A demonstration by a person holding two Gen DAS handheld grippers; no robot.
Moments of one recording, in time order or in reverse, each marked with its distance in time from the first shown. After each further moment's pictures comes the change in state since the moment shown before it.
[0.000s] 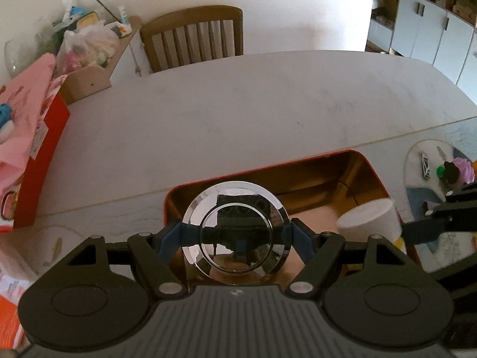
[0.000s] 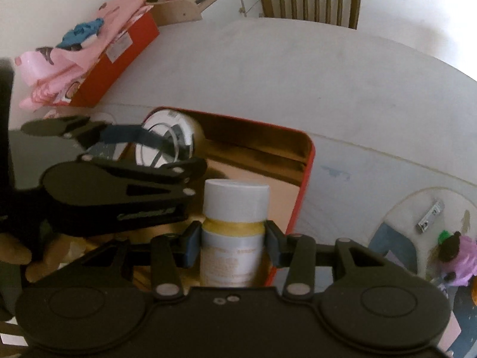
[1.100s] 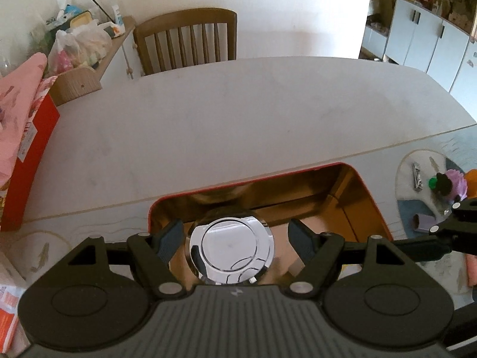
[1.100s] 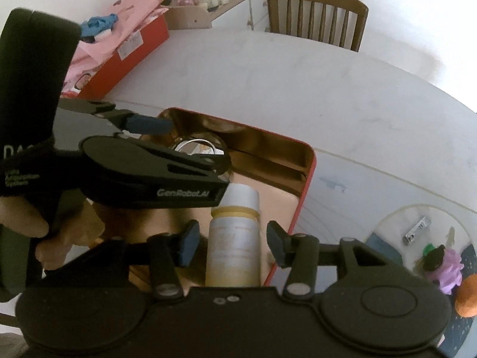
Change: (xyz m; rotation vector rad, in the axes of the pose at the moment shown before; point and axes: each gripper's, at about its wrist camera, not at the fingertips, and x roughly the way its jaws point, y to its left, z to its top) left arm 0.000 -0.002 0.007 -0.031 -0.016 -0.042; right arm -0.025 0.022 -0.007 -0.072 -0.053 -0.058
